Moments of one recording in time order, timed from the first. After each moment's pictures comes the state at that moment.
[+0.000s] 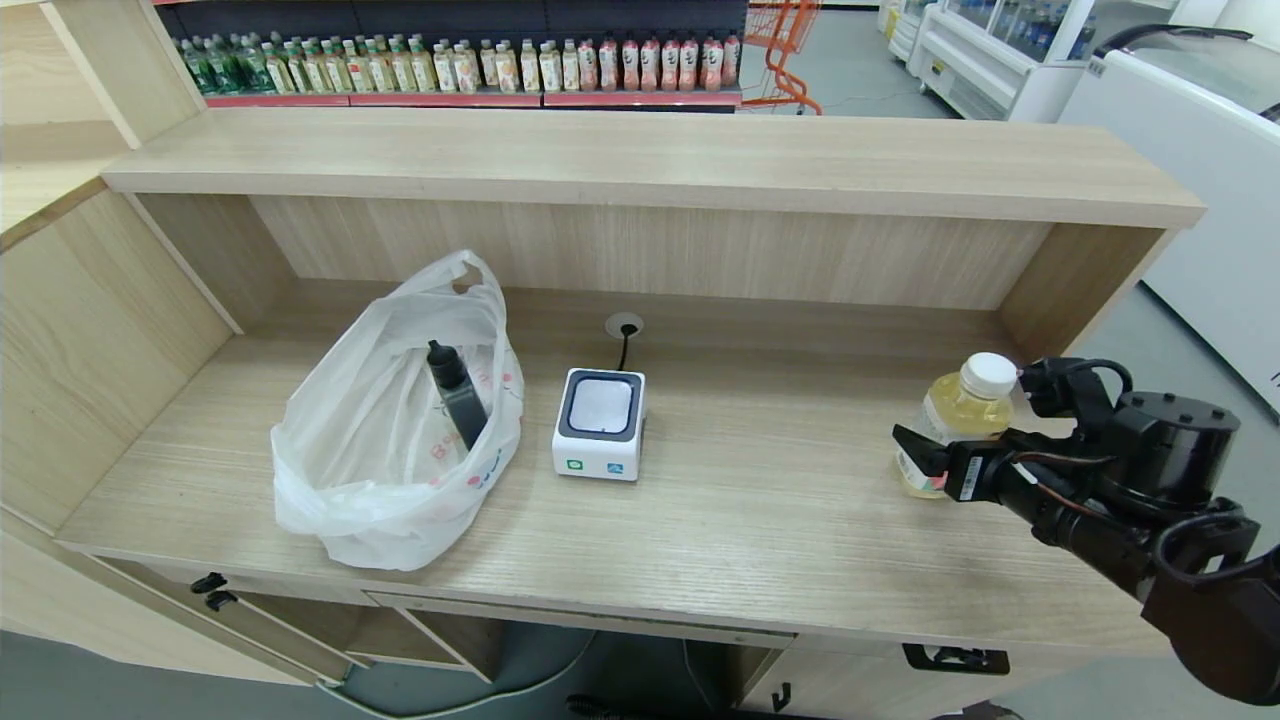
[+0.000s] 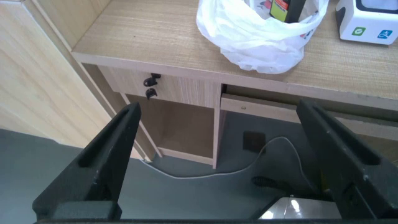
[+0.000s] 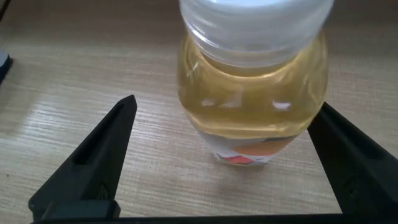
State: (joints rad) left arm 0.00 0.00 0.00 0.05 0.13 0.01; right arm 0.17 1.86 -0.43 -1.28 -0.02 0.04
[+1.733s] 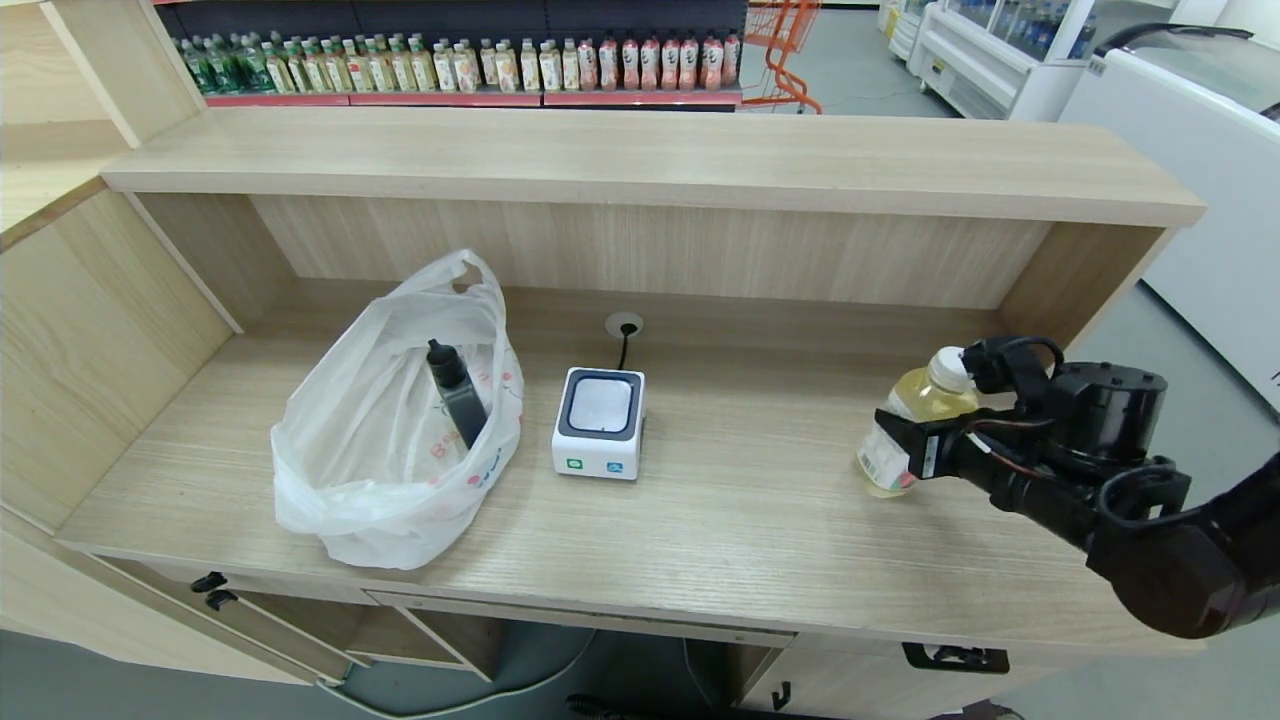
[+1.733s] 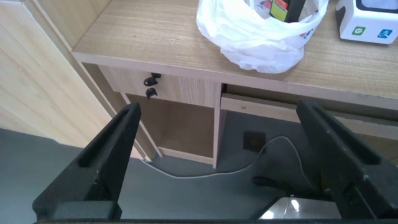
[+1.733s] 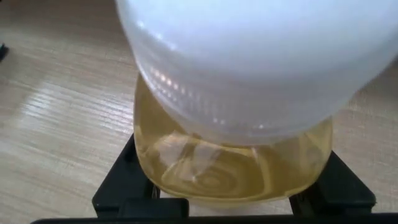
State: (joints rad) left arm 0.00 0.00 0.00 0.05 0.13 0.01; right arm 0.19 1.91 -0.61 -1.10 0.04 -0.03
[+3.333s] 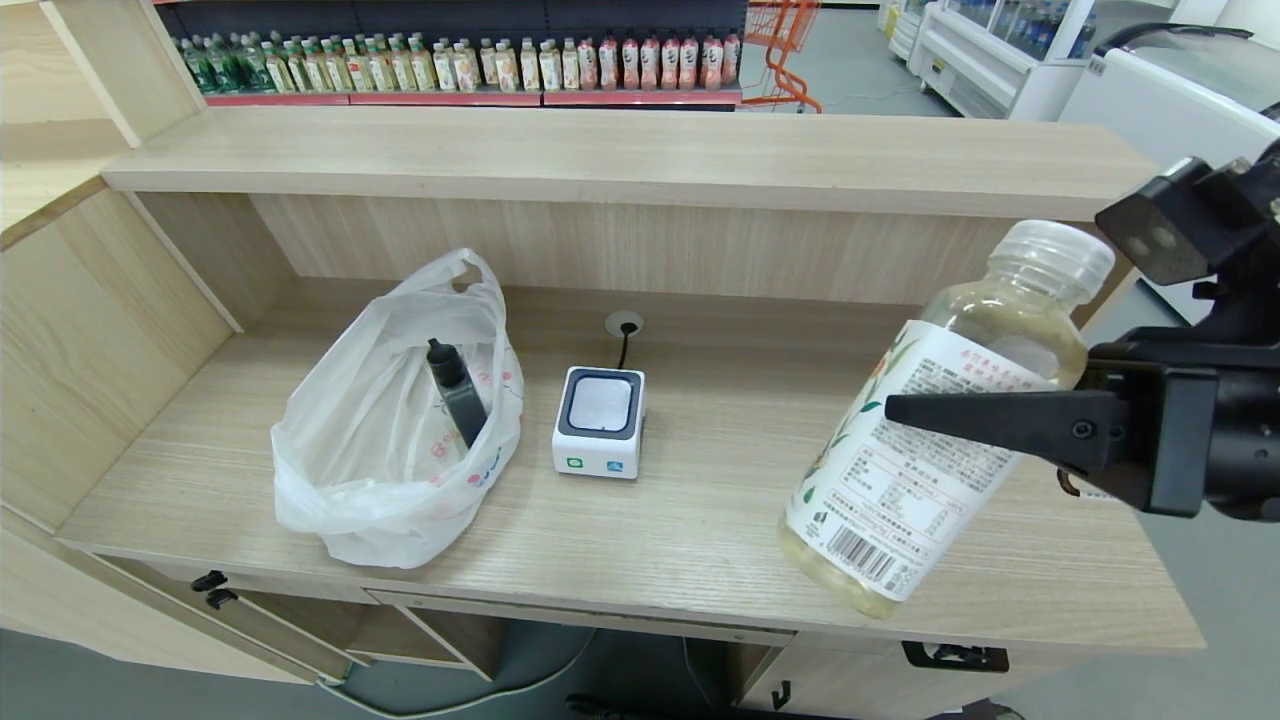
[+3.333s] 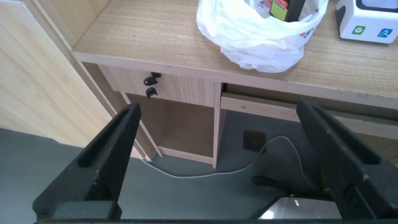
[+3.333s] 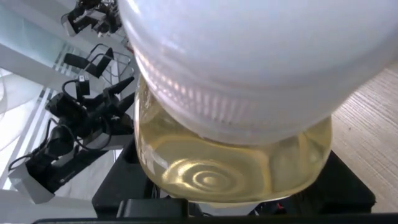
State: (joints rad) left arm 0.00 0.00 0.00 0.05 0.13 0.01; right arm 0.46 1.32 -0.80 -0.41 0.76 0.31
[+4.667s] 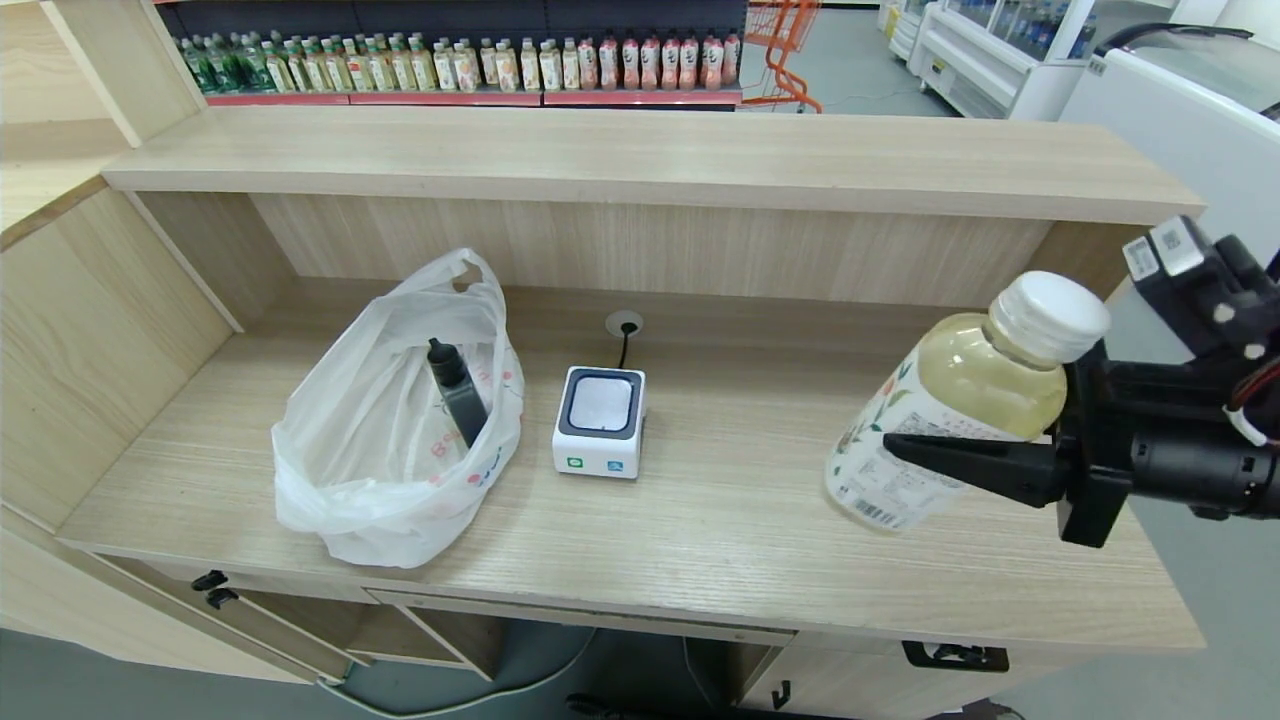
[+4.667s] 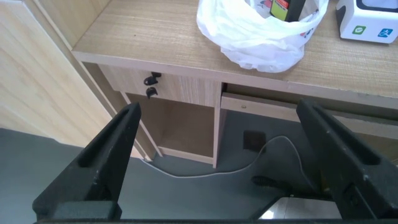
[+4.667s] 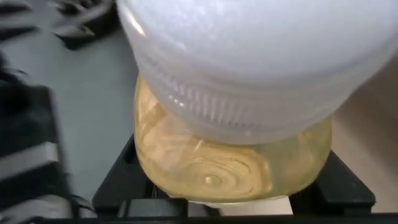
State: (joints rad) left arm 0.00 0.00 0.00 0.05 0.13 0.01; right arm 0.34 1.34 -0.74 -0.41 0.63 -0.42
